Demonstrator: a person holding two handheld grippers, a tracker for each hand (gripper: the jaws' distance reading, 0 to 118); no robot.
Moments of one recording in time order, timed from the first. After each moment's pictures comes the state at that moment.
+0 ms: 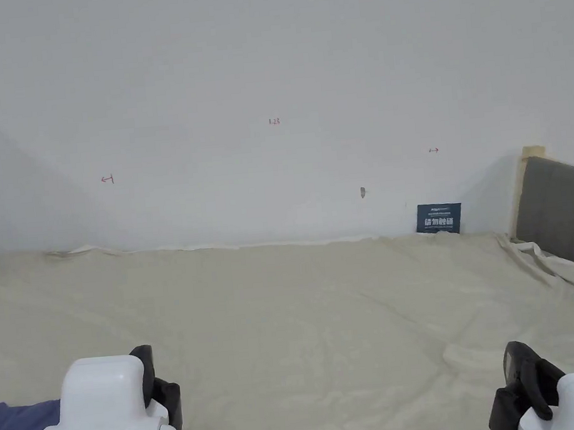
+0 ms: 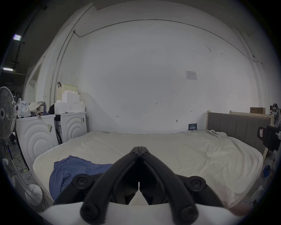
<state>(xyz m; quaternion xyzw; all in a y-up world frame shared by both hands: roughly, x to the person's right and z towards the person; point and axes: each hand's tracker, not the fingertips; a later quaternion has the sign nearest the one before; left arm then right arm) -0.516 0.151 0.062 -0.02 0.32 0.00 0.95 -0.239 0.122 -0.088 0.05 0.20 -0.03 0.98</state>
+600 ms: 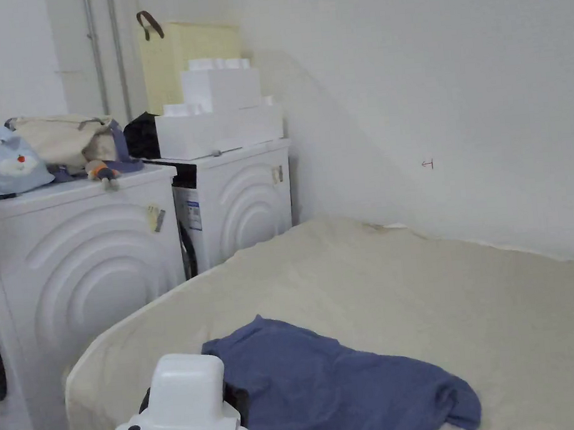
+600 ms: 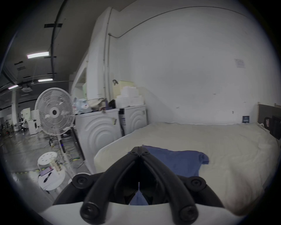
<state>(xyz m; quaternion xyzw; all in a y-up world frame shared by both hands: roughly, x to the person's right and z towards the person) -0.596 0.139 0.250 -0.07 0.59 -0.01 0.80 -0.416 0.127 -0.041 0.02 0.48 -0.01 0.88</state>
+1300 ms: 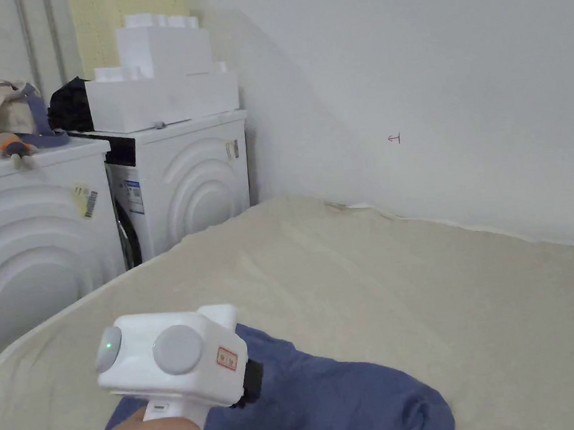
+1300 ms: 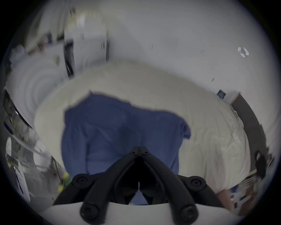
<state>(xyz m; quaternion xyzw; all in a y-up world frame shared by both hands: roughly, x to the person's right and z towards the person) -0.867 0.091 0.087 -0.38 0.32 0.29 0.82 -0.410 0.090 -0.124 -0.13 0.43 0.02 0.89</state>
